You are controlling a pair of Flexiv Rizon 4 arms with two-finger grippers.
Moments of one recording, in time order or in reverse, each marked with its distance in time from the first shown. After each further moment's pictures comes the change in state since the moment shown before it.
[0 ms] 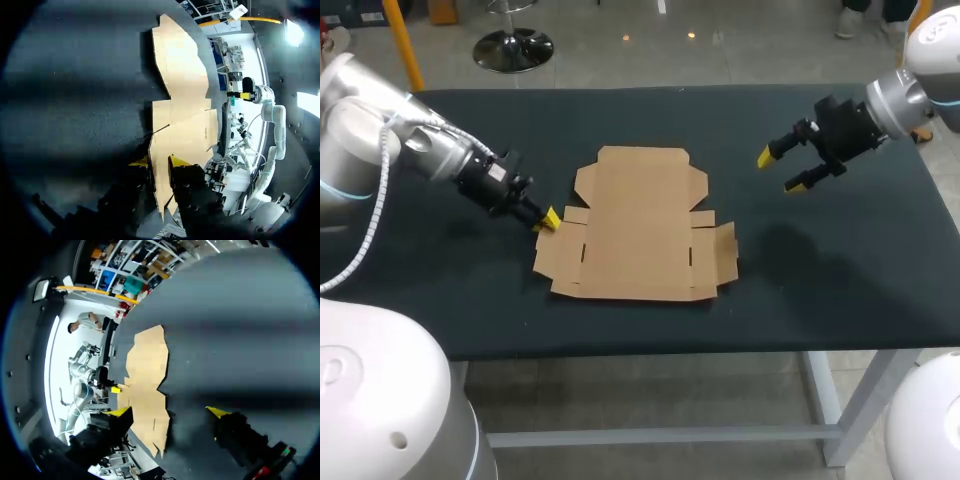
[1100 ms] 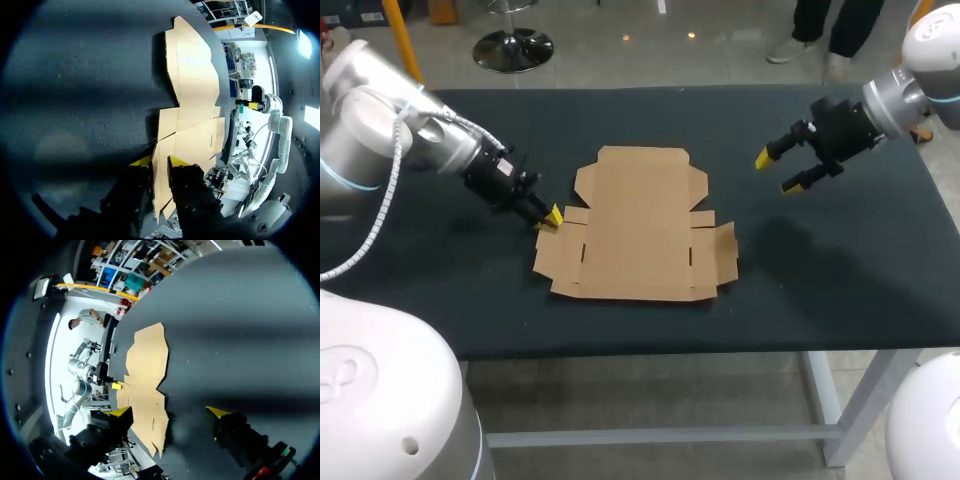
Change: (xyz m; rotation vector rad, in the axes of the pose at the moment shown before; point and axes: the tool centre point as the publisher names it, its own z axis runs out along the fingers) left arm 0.000 -0.007 0.004 -0.001 -0.069 -0.097; right arm -0.003 0.003 0.006 0.030 0.010 -0.018
